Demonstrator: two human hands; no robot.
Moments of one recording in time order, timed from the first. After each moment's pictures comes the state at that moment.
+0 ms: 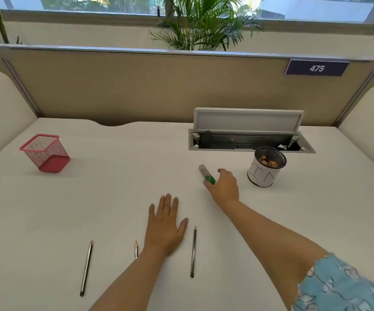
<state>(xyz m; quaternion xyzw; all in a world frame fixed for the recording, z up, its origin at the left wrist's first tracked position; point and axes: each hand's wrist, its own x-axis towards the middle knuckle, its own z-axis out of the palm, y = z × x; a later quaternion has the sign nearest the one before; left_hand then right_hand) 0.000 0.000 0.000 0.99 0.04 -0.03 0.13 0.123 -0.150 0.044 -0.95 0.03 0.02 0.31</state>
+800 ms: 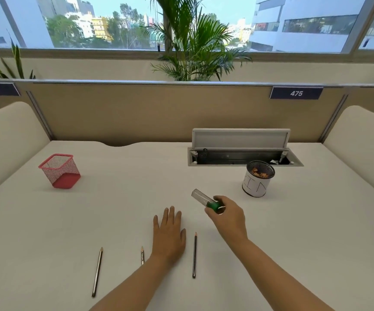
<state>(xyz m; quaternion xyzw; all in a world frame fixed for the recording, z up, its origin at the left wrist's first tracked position) -0.018 -0.010 0.028 0.99 0.05 -0.02 0.11 0.017 -0.166 0.088 -0.87 0.01 -0.05 0.49</state>
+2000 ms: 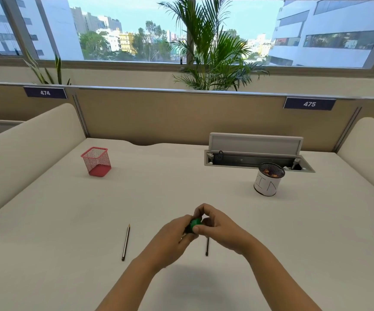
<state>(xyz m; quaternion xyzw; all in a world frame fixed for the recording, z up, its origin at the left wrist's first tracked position) -0.132 0.010 0.113 0.91 -0.08 0.04 0.40 -0.076 -0.148 0.145 -0.77 -0.26 0.25 0.52</state>
